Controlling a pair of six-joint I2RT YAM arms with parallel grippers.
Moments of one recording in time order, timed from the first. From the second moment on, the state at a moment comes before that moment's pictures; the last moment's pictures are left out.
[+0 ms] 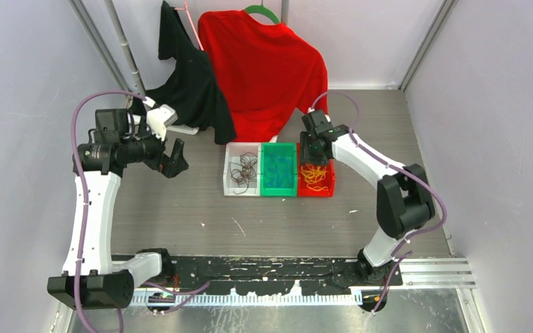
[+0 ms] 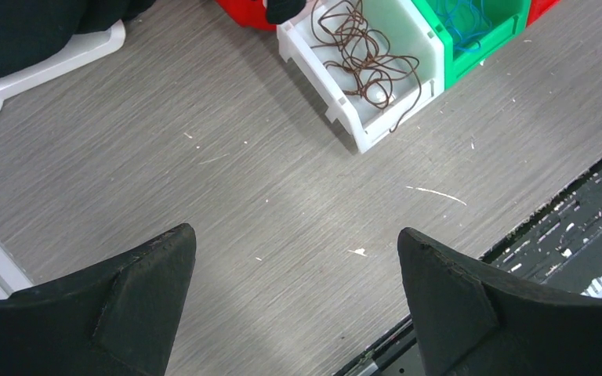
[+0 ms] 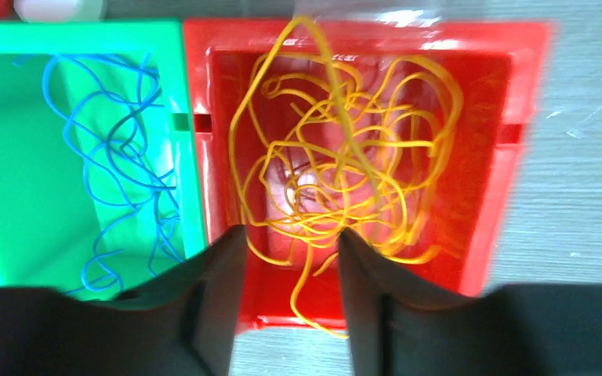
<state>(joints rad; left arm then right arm) 0.04 1.12 1.38 -1.09 0.56 0.48 0.43 1.70 1.23 -0.63 0.11 0.45</state>
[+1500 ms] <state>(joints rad) 0.11 1.62 0.21 1.09 0.36 0.00 0.16 1.57 0.18 1.07 0.66 0.15</state>
